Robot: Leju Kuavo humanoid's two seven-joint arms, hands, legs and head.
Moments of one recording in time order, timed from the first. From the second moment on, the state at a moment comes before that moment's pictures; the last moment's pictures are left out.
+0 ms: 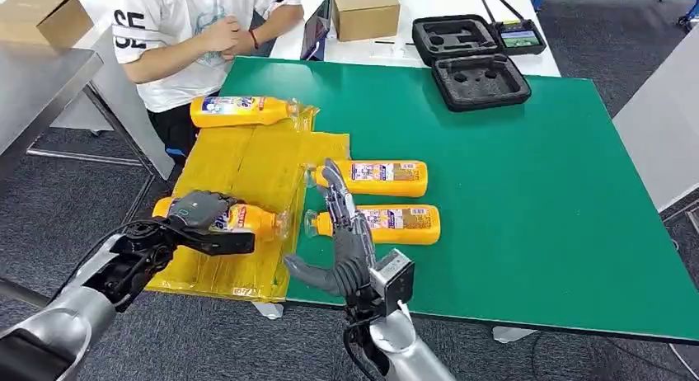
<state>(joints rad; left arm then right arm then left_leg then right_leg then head) -0.64 0.30 -0.59 -0.75 -1.01 -0.19 -0.33 -0.26 0.21 0.69 -1.28 -0.01 -0.22 -0.70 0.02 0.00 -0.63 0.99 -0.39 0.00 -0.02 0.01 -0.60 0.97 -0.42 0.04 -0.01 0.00</state>
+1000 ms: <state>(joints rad) -0.58 0.28 -0.48 -0.80 -0.42 -0.40 -0.57 -0.28 0.22 0.69 -1.21 -0.03 -0.23 -0.65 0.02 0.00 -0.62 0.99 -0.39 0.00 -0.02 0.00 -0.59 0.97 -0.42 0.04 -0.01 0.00</state>
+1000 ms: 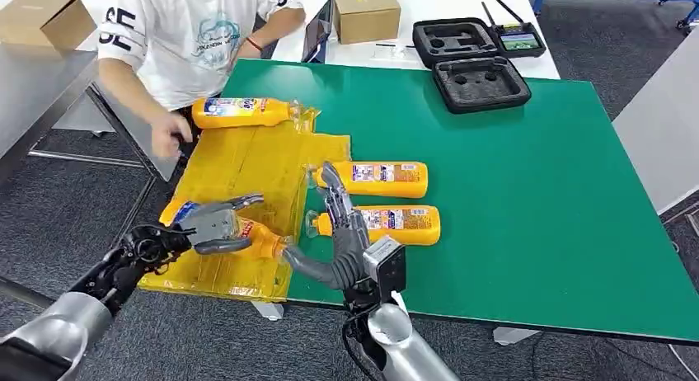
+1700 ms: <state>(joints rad) -0.36 0.07 -0.11 -1.17 -0.34 0.66 -0.70 -0.27 0.20 0.70 -1.19 0.06 -0.28 -0.66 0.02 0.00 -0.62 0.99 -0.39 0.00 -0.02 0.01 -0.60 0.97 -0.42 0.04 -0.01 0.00</state>
